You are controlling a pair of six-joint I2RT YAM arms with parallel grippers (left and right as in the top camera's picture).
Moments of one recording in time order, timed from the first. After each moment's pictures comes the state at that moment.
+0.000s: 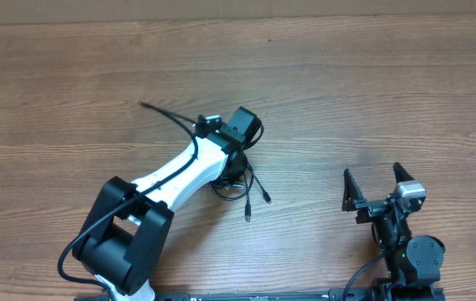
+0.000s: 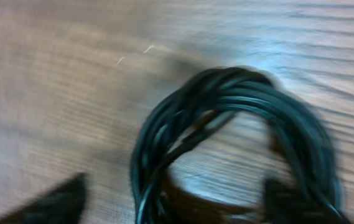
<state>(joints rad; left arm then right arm) -0.59 1.85 1.19 -0.75 -0.34 -0.76 0.03 0.01 0.02 -0.02 -0.12 0.07</state>
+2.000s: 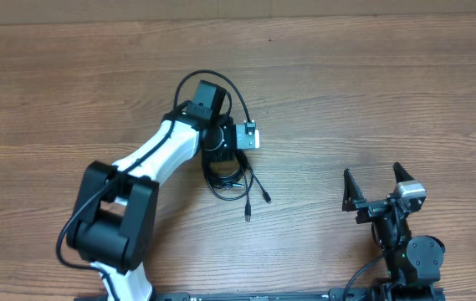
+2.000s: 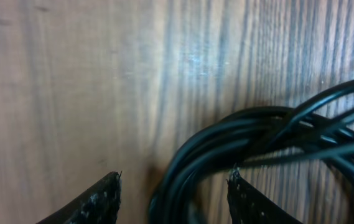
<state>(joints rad) -0.38 1.93 1.21 -0.49 0.23 1.15 0.03 0.01 0.02 -0.02 -0.12 0.07</state>
